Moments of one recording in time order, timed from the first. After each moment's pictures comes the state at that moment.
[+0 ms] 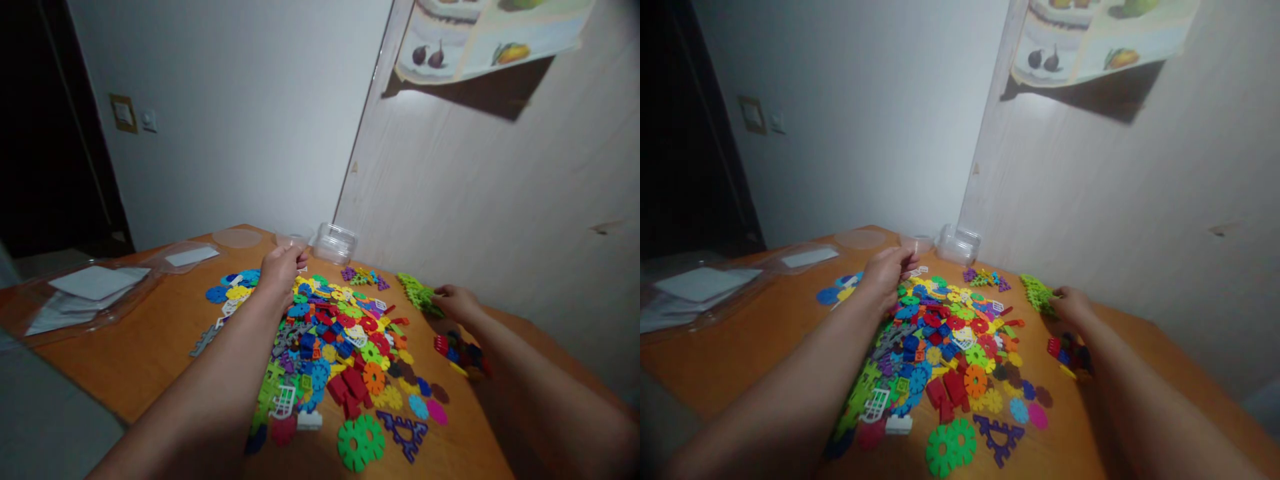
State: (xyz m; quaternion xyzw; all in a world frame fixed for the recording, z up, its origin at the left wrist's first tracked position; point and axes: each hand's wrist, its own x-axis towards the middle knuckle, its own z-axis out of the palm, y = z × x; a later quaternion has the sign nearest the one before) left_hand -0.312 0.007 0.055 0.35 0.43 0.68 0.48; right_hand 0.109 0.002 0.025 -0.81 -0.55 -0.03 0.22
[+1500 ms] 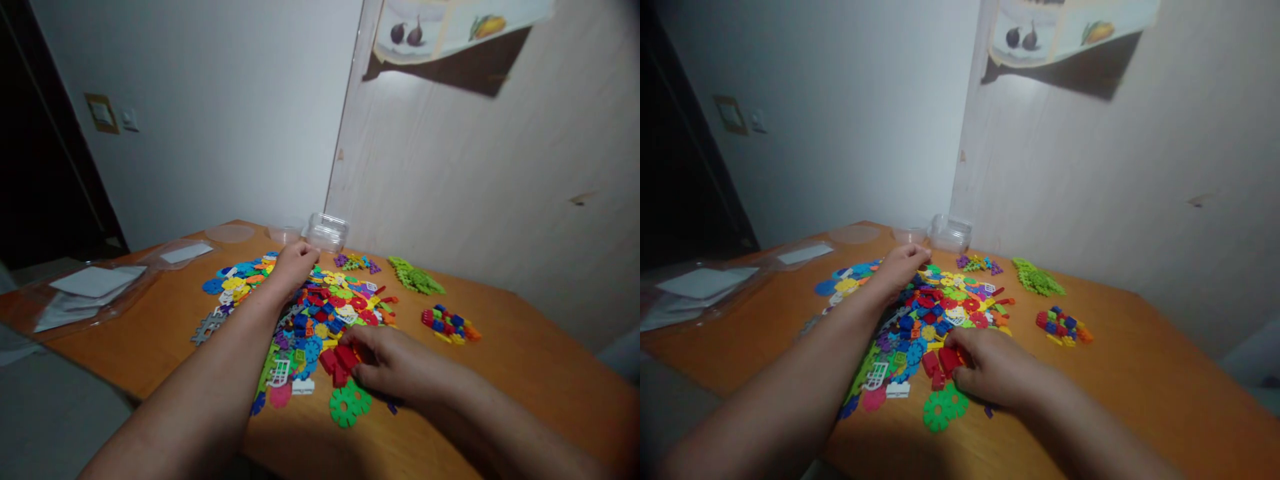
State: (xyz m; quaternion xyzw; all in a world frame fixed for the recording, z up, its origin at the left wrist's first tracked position) left_hand -0.295 0.001 0.039 0.60 0.43 0.56 0.37; right_hand -0.092 -0.158 0.035 -0.51 -0.83 0.20 0.10
